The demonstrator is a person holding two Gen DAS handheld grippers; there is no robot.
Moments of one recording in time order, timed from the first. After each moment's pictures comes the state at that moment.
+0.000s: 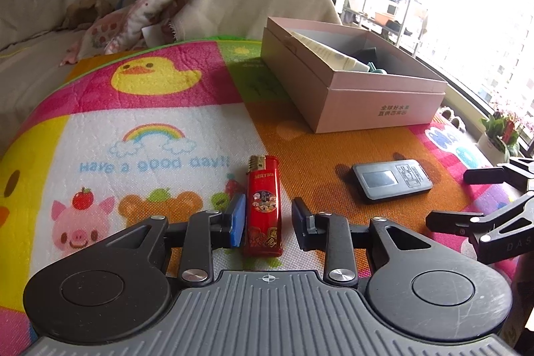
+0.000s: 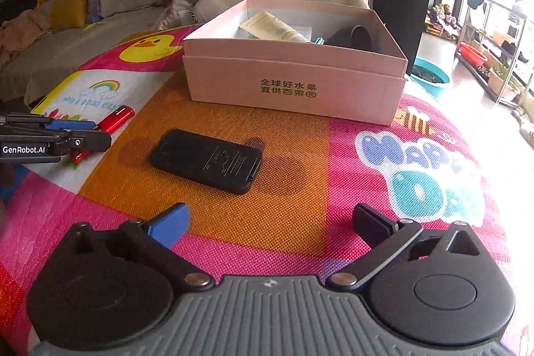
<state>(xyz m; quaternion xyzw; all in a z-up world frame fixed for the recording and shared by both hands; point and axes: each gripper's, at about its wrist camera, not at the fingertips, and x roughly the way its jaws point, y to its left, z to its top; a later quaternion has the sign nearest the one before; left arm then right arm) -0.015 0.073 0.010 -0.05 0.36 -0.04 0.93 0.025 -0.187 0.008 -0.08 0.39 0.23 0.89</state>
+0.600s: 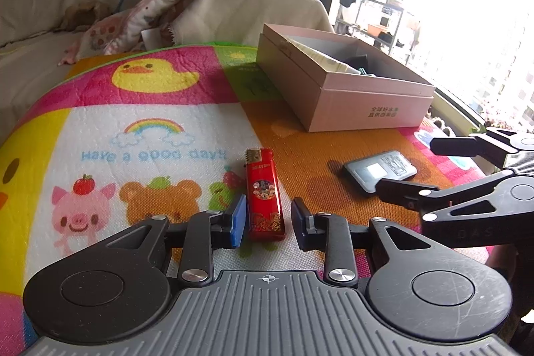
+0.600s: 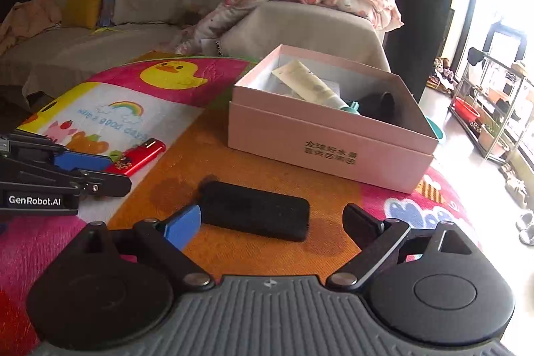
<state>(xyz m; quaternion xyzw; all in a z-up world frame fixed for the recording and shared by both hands) -0.031 0.080 0.005 -0.07 0.34 -0.06 0.94 0.008 -0.129 0.024 -0.13 0.31 0.23 0.92</state>
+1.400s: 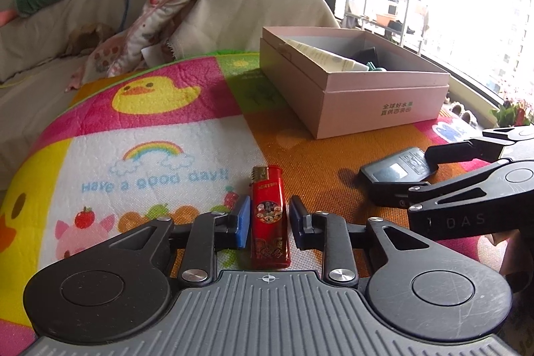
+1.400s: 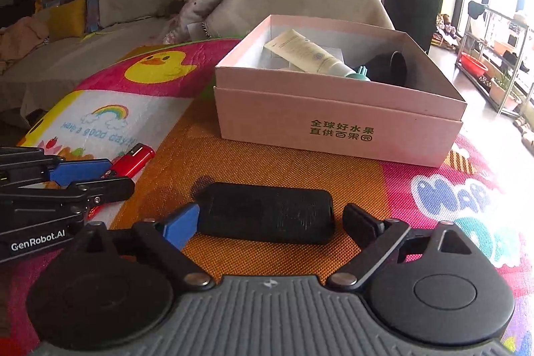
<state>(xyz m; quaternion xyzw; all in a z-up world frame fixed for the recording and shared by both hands) -0.013 0.061 0.005 -0.01 0.33 -0.03 0.94 0.039 -0.129 0.008 -0.08 0.36 0.23 0.90</state>
